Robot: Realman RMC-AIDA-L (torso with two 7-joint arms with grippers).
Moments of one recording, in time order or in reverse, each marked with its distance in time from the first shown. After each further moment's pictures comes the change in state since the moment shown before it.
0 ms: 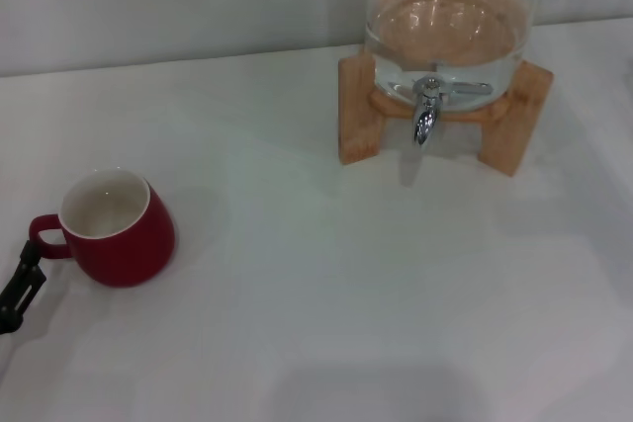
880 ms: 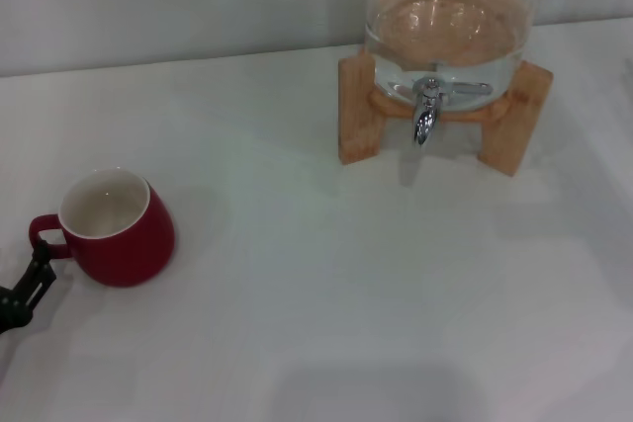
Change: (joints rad) left arm -0.029 0.003 -0.001 -0.005 0.011 0.085 0.000; right arm -0.004 0.007 0.000 0.008 0.000 0.020 0.000
